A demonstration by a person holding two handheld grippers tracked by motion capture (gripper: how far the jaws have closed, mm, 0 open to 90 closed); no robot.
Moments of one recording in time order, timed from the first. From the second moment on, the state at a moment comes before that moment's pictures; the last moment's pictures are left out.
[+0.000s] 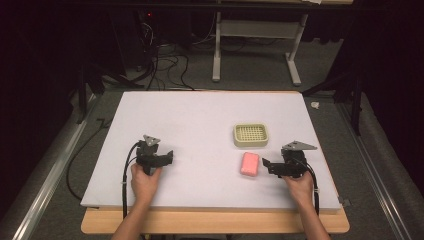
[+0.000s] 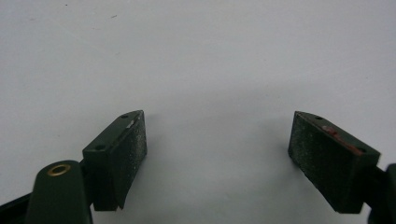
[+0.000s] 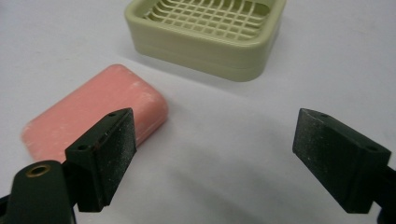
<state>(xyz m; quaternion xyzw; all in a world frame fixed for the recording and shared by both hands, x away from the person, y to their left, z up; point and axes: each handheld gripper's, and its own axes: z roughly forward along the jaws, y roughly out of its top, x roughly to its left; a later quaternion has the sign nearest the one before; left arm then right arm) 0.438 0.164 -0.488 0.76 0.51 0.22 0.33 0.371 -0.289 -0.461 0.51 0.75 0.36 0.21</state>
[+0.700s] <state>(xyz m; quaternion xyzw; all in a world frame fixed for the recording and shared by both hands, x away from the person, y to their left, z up) 0.438 0.164 -0.488 0.76 0.51 0.22 0.33 0.354 -0.258 -0.458 0.45 0.79 0.38 0.19</state>
